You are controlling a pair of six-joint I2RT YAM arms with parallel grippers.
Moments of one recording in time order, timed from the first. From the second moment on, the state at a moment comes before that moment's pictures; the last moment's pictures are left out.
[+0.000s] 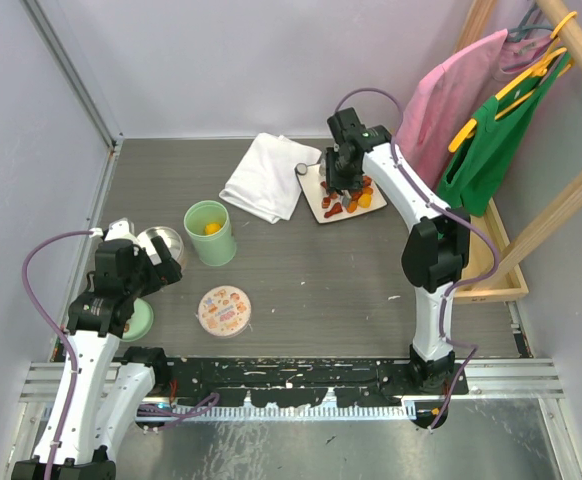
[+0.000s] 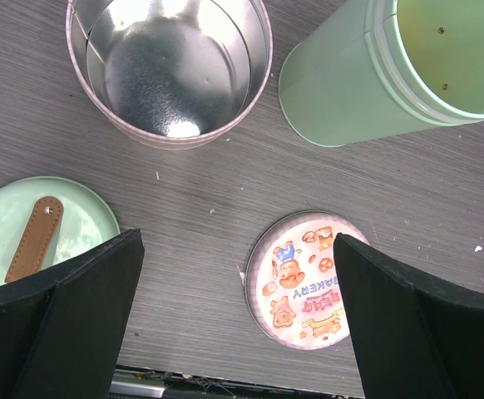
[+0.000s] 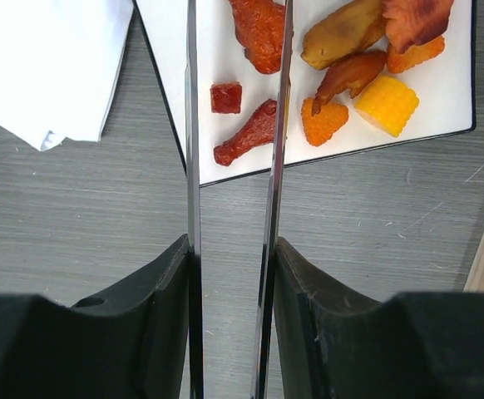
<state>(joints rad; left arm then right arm) -0.07 0.63 0.72 -0.80 -0.09 -0.43 0.40 2.03 1.98 -1.02 0.10 0.32</state>
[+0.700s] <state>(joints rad) -0.07 0.63 0.72 -0.80 -0.09 -0.43 0.40 1.90 1.92 -0.99 -0.11 0.30</state>
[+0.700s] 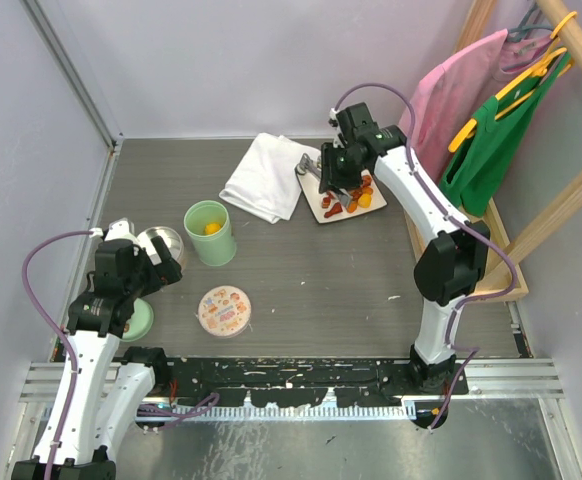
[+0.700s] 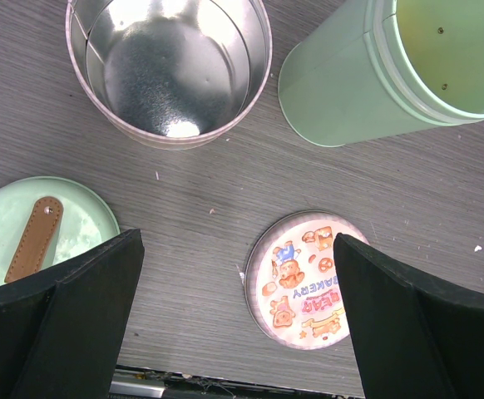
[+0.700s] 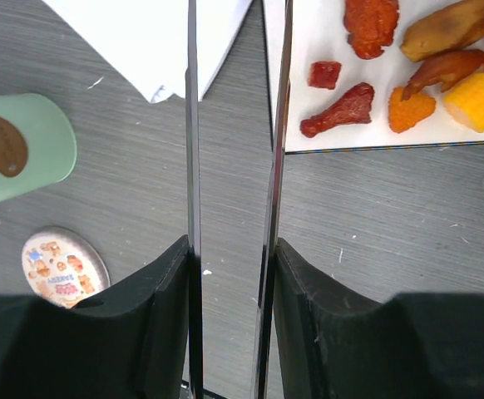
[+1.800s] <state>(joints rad) -0.07 0.62 0.72 -0.80 -0.09 -0.43 0.68 1.81 2.07 -1.02 -0.41 0.15</state>
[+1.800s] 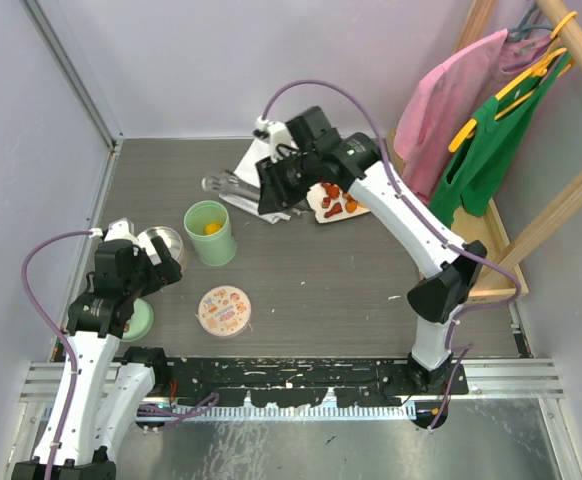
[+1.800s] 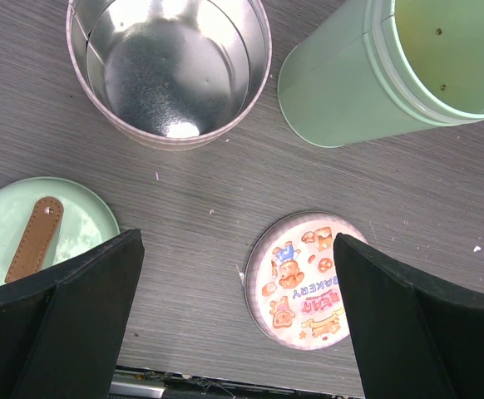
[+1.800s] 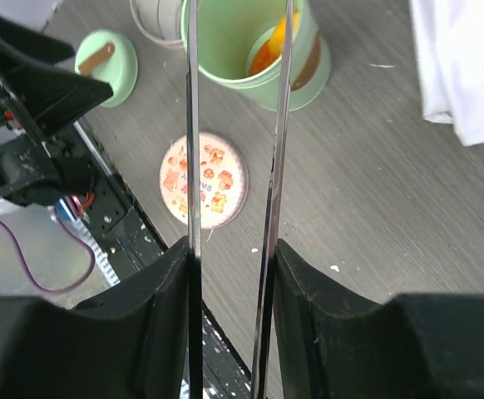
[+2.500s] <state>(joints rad) -0.07 0.62 0.72 -0.80 -0.09 -0.43 0.82 1.99 2.26 -1.24 -0.25 0.03</state>
